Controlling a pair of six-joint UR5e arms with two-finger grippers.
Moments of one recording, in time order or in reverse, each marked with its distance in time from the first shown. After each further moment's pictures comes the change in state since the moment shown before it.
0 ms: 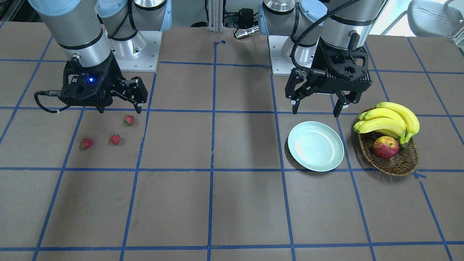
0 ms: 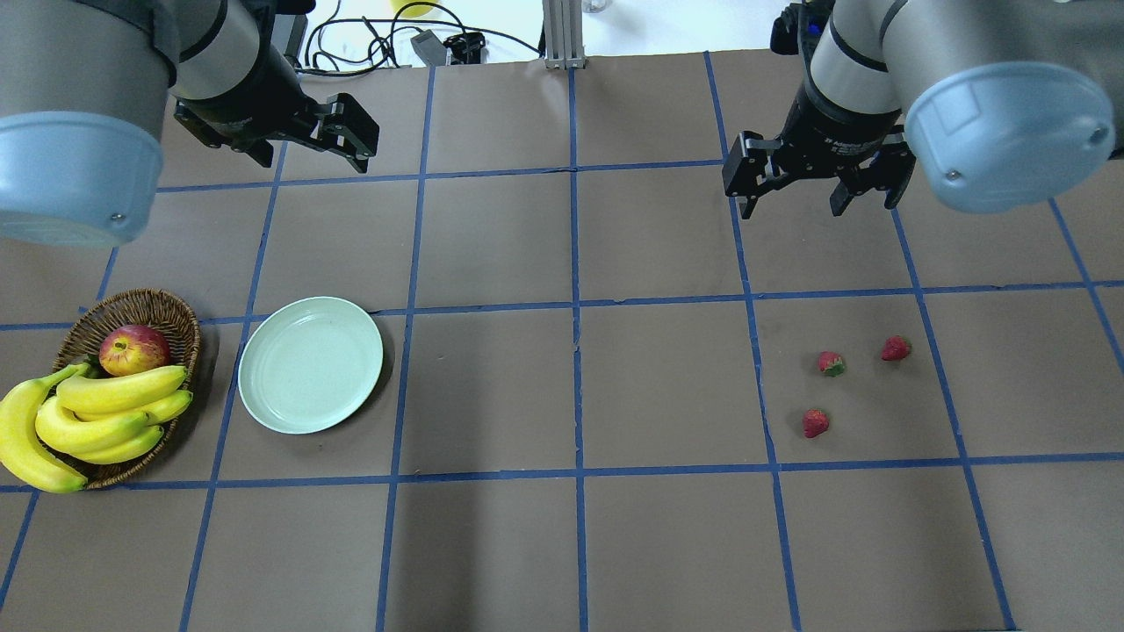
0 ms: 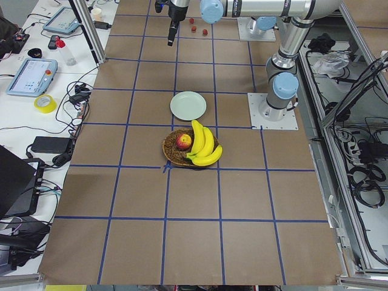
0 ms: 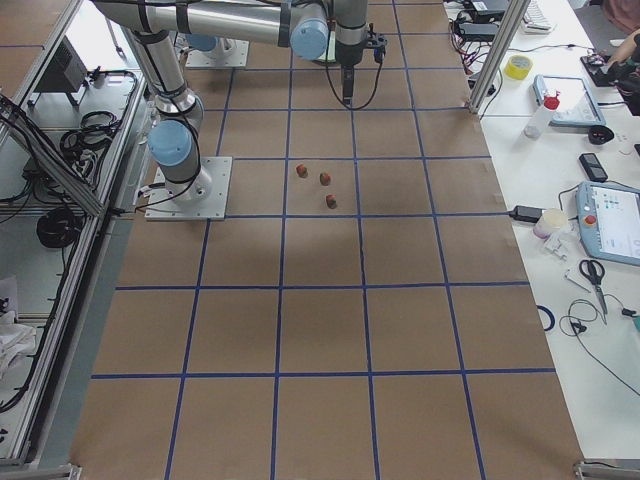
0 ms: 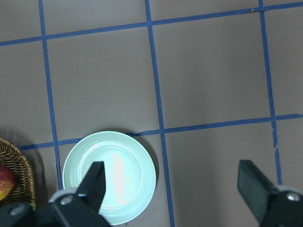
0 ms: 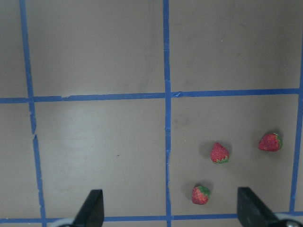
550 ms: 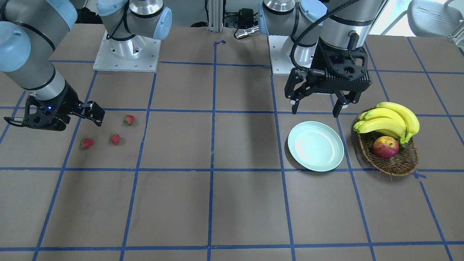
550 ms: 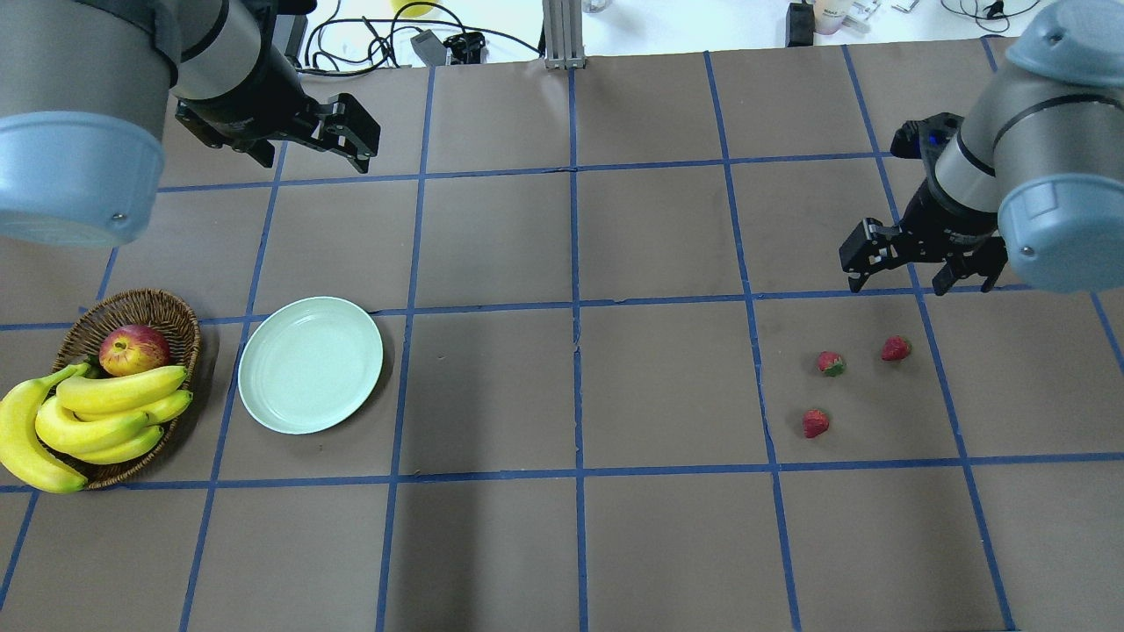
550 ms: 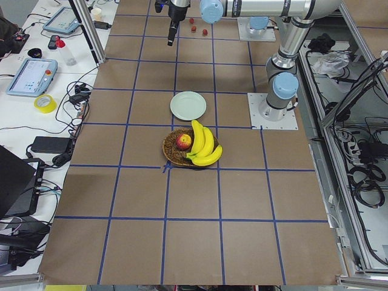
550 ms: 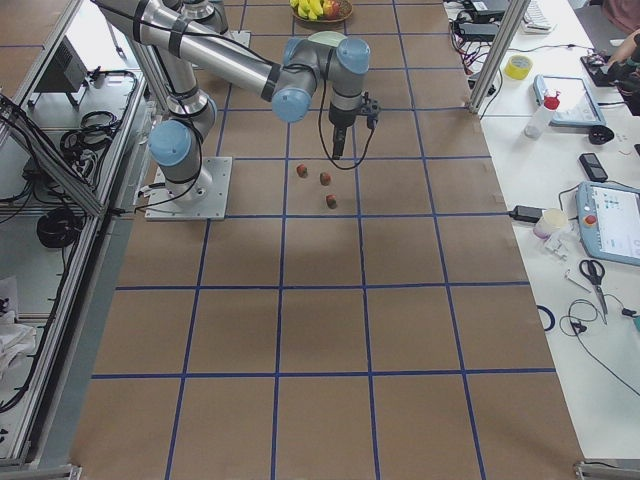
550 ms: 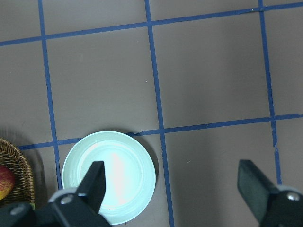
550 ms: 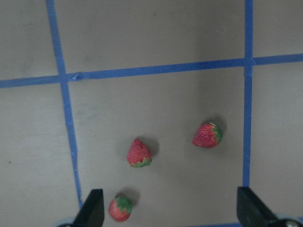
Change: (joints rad) left arm -0.002 0.000 0.000 0.000 0.000 -0.002; right arm -0.266 0.002 0.262 -0.238 -0.021 -0.236
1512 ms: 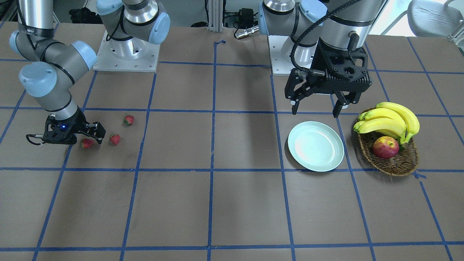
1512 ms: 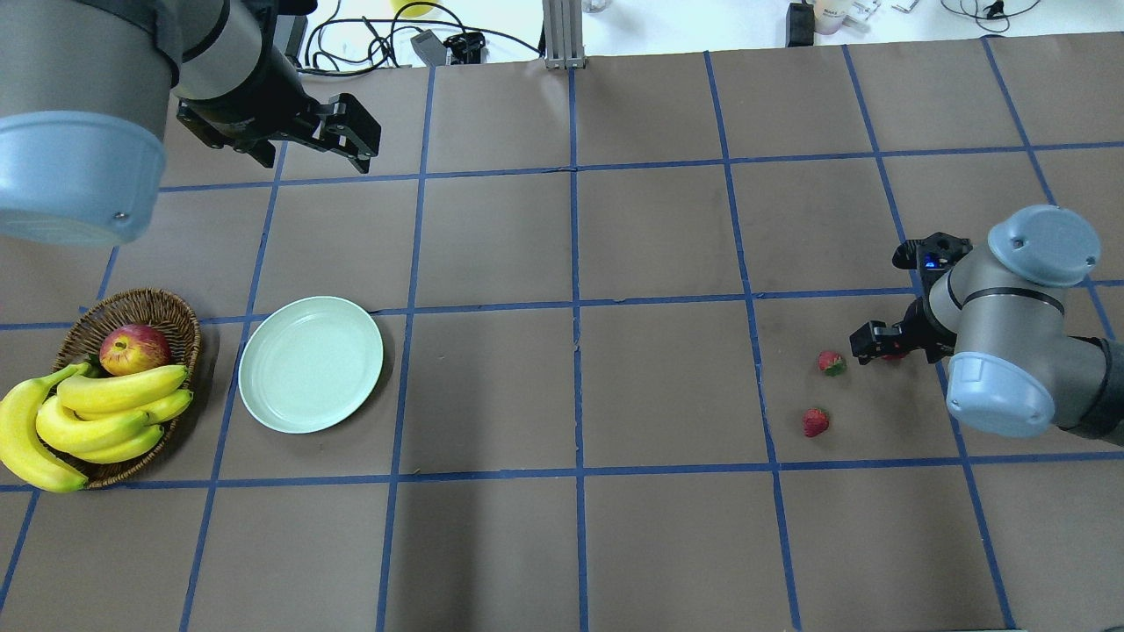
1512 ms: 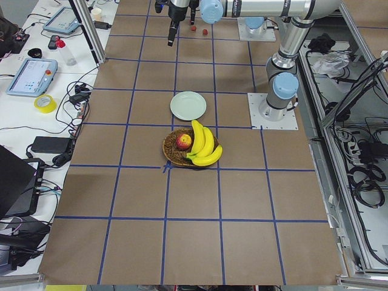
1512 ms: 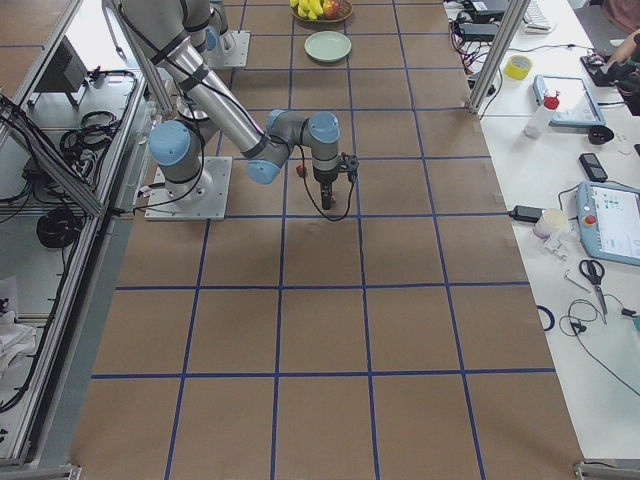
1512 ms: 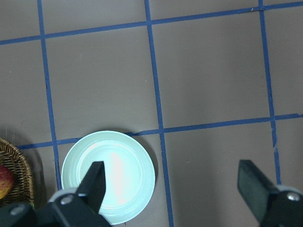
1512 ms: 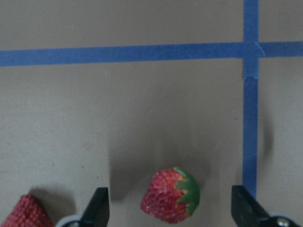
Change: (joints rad) left arm 0.001 -0.001 0.000 0.000 0.000 -0.002; right arm -0.126 0.185 0.276 -0.576 0.009 -0.160
